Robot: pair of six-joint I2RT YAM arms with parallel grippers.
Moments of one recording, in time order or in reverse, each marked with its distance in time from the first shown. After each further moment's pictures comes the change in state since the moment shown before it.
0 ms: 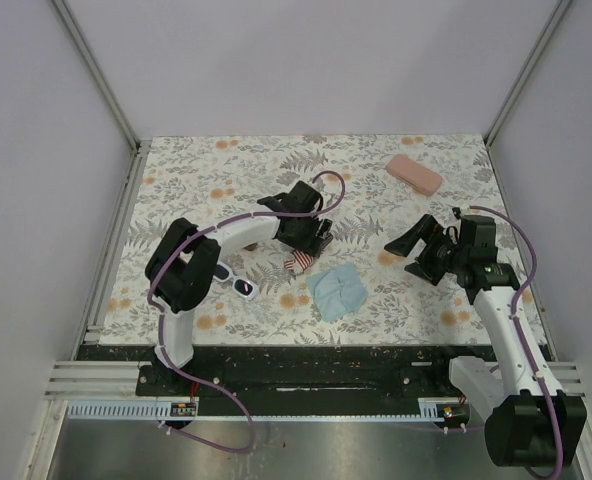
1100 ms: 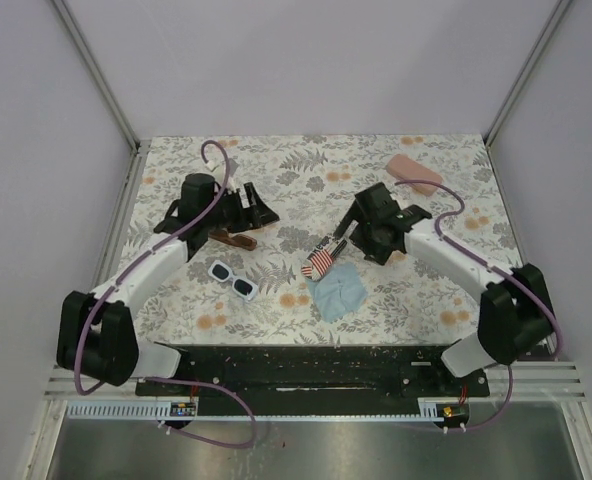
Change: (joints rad) left arm 0.389 -0.575 -0.452 0.397 0.408 -0.356; right arm 0.533 0.523 0.354 -0.081 0.600 0.288
